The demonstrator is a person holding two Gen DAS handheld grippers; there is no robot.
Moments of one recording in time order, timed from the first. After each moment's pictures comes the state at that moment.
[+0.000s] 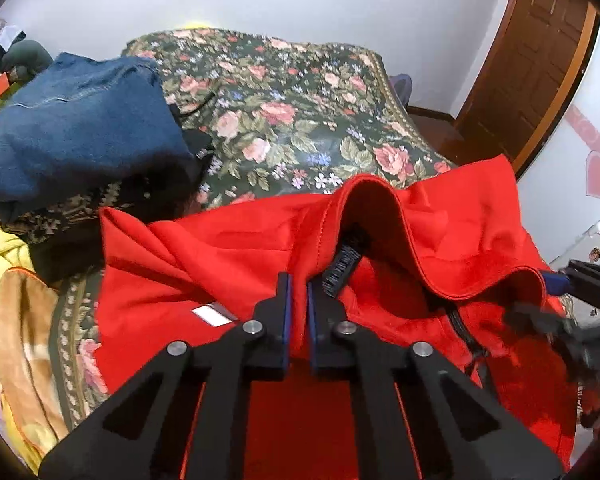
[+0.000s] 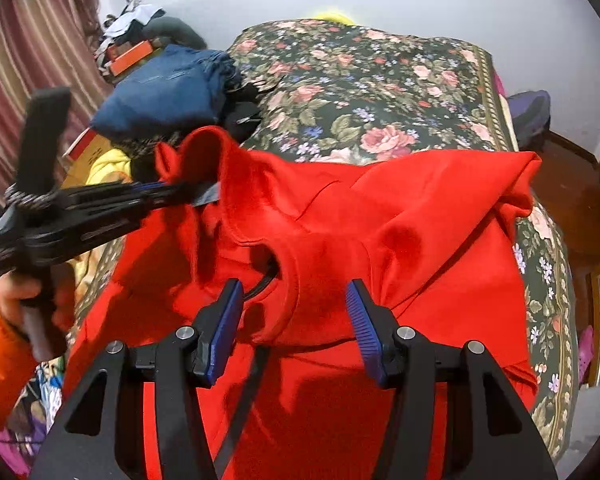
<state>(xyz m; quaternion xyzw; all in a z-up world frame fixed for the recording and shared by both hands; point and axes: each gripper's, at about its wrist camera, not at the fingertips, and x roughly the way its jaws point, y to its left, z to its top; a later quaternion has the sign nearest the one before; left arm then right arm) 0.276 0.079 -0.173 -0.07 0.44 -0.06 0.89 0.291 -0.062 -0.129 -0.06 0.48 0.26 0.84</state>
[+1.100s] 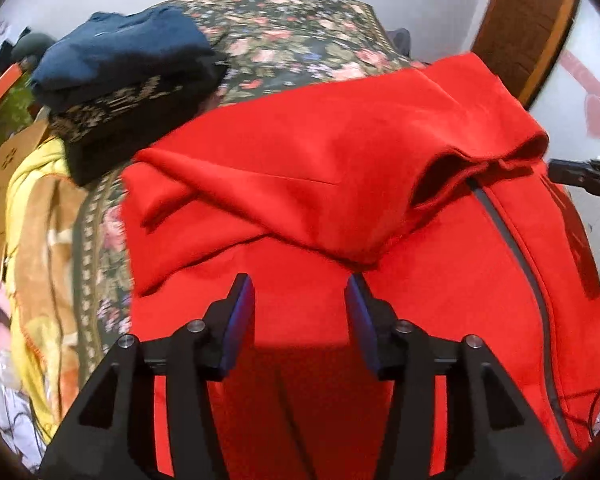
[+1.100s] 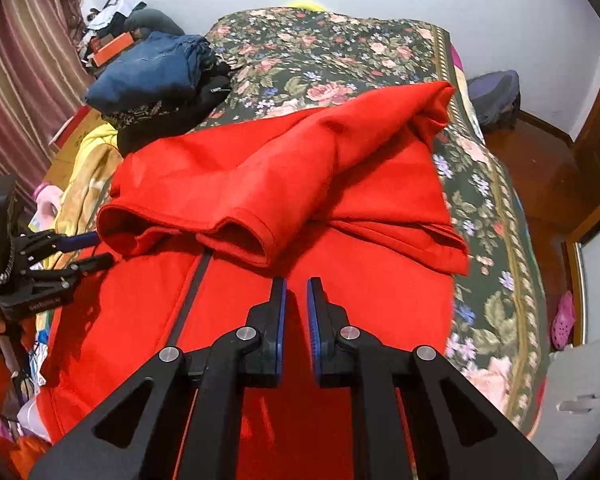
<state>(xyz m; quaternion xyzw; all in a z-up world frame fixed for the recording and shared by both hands) 0.141 0.064 -0.203 -0.03 0.50 -0.04 0.87 0.229 -0.130 -0.120 -0.07 0.51 0.23 0.83</state>
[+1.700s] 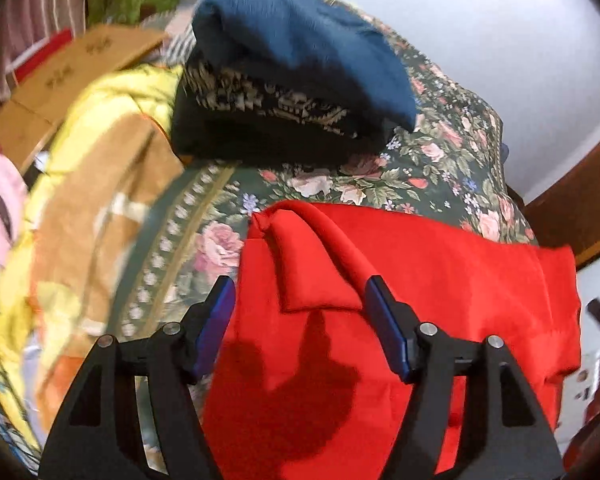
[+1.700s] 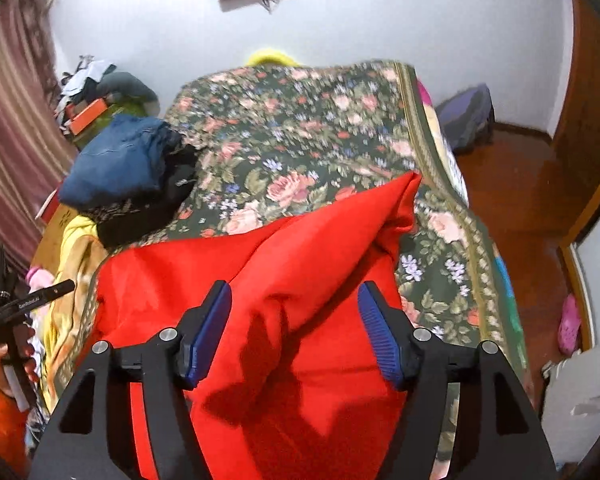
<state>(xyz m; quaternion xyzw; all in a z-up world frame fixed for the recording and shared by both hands) 0.200 0.203 -0.211 -0.25 0.46 0.12 0.84 0.313 -0.127 -0.105 0.01 0.47 0.18 0.86</state>
